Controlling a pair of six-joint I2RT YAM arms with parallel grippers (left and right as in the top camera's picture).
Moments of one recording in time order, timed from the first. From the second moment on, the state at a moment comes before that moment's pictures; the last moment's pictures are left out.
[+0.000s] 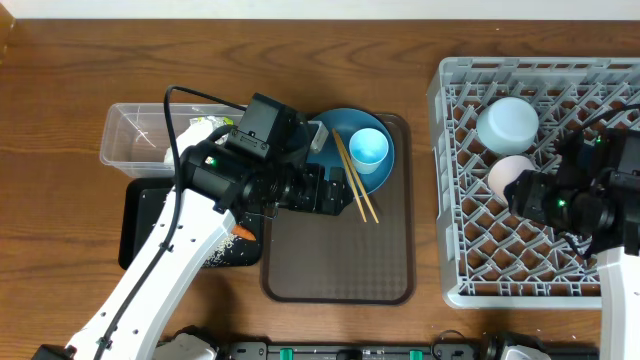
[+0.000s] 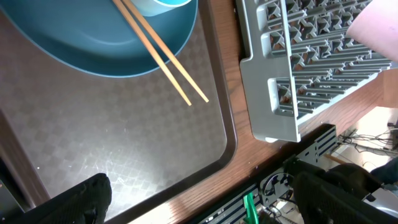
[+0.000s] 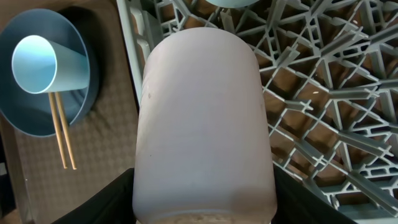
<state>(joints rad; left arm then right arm) -0.47 1.39 1.34 -1.09 0.46 -0.35 -0.20 1.14 1.18 -1.18 -0.21 0.14</state>
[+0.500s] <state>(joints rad) -0.47 1.39 1.34 -1.09 0.46 -0.35 0.04 1.27 1.18 -1.15 -0.04 0.20</state>
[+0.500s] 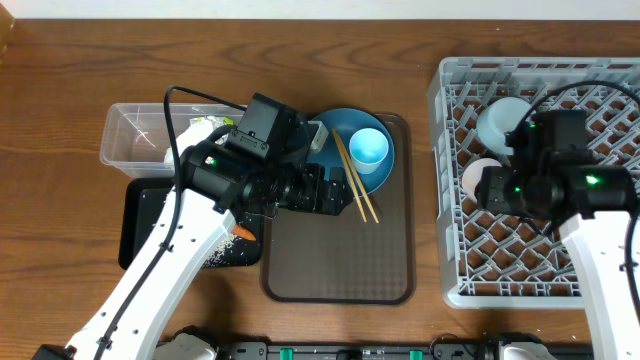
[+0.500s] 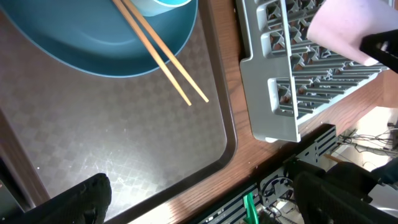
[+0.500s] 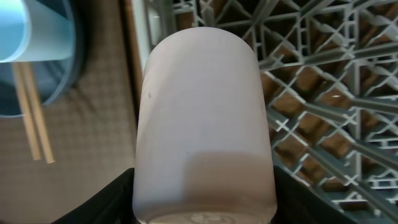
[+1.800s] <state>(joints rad) -0.47 1.39 1.34 -1.09 0.46 -0.35 0.06 1.43 1.18 -1.09 0.05 0.23</state>
